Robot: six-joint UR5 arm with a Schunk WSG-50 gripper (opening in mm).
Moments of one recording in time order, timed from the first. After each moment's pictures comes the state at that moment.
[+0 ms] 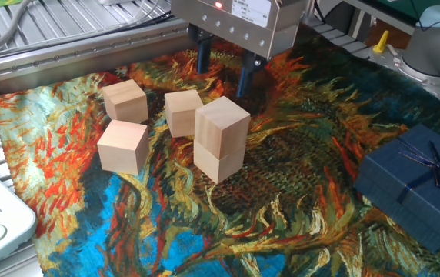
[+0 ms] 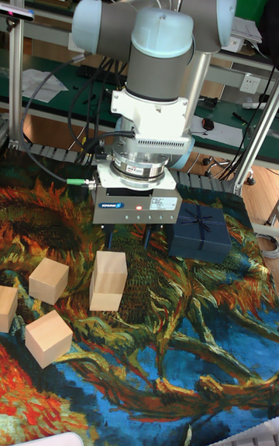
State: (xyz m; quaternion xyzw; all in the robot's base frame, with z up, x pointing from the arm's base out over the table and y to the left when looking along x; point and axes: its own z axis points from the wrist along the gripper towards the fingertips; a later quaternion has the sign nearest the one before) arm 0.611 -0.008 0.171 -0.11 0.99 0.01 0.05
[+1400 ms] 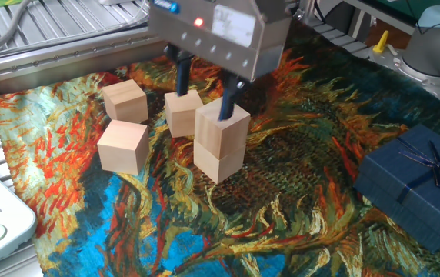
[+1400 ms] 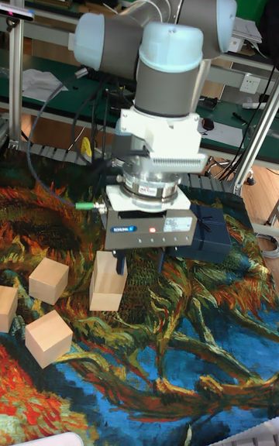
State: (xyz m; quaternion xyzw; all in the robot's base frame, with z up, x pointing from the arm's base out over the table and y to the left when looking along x) arm 0.666 0.019 0.165 -0.14 0.99 0.03 0.07
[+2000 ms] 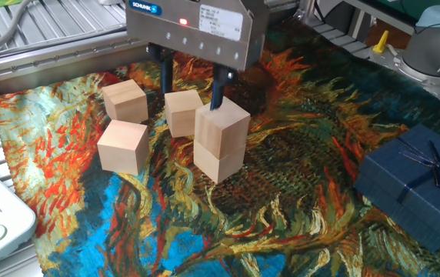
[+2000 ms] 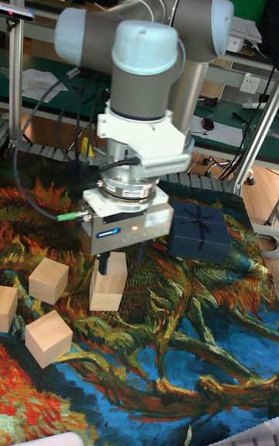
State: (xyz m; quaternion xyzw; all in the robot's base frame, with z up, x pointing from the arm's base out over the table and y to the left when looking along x) arm 0.646 -0.023 0.158 -0.30 0.95 0.02 0.04
